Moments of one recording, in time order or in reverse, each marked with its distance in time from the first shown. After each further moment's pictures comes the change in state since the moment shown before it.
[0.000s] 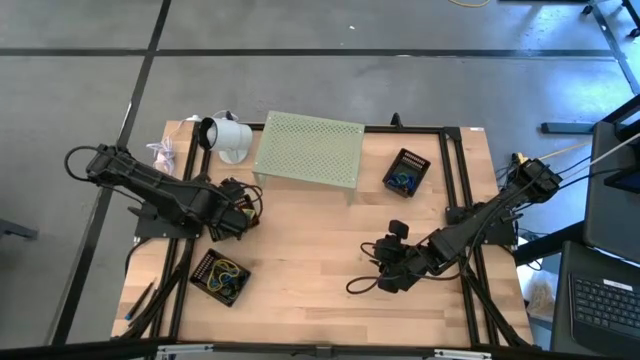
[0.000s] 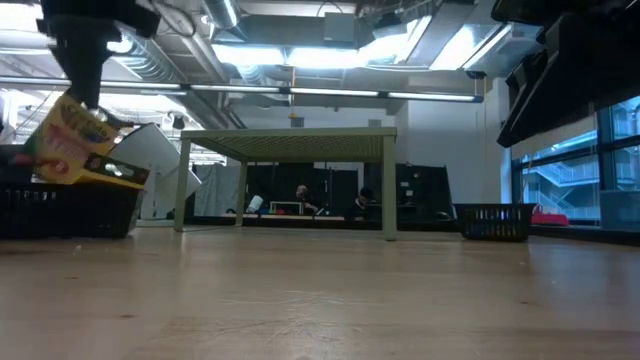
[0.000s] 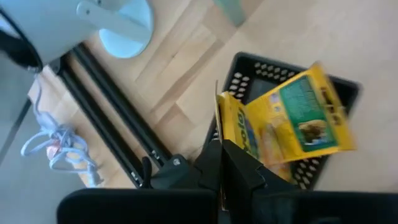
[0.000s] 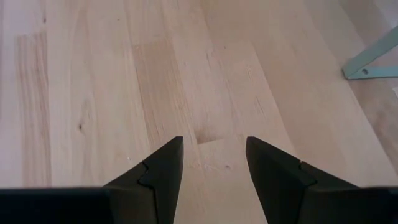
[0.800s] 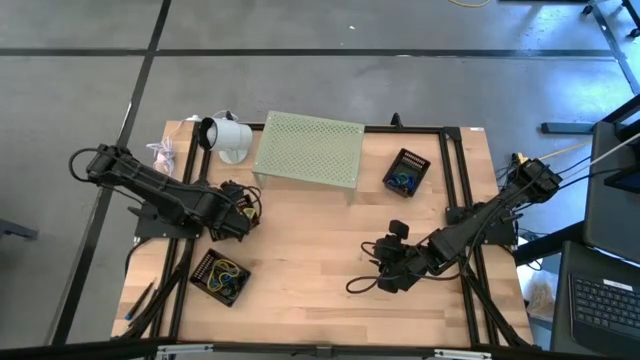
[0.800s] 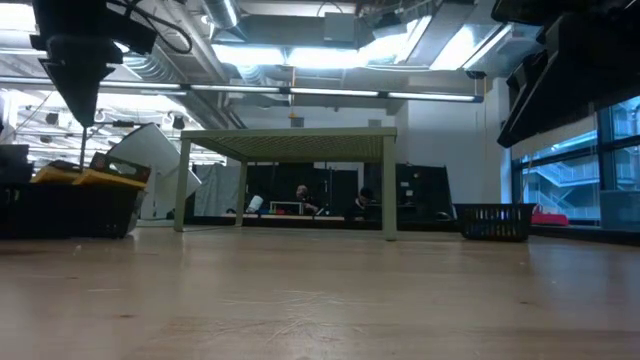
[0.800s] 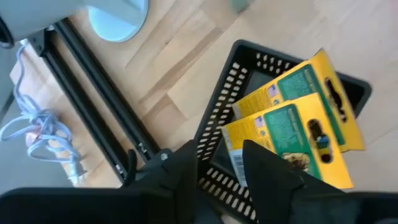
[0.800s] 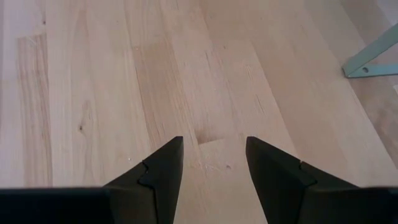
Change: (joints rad) left arm 0.000 0.003 -0.078 0.065 0.029 -0.068; right arm 0.000 0.000 0.000 0.000 0.000 0.009
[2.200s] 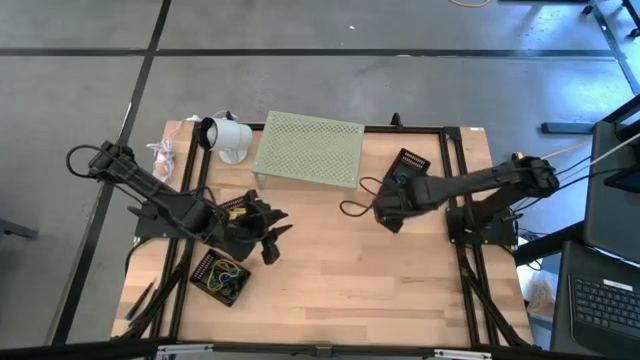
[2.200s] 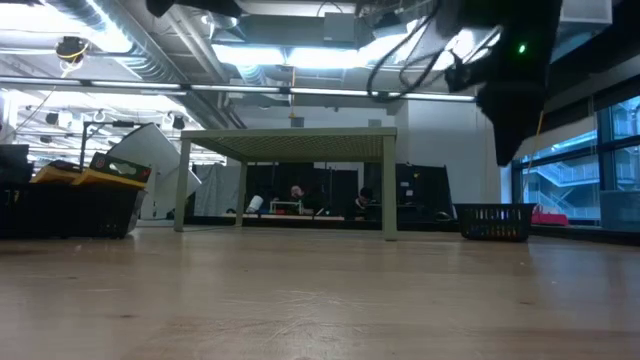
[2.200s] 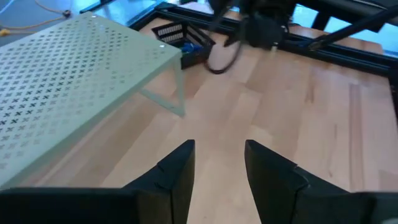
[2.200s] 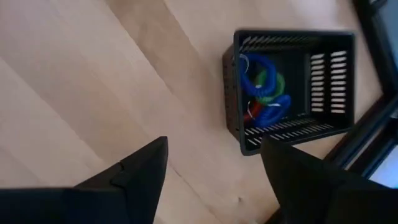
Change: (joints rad) left arm -0.172 0.000 0.059 0.995 -0.368 0.560; right arm -0.514 -0.007 0.174 -0.697 -0.092 -0.042
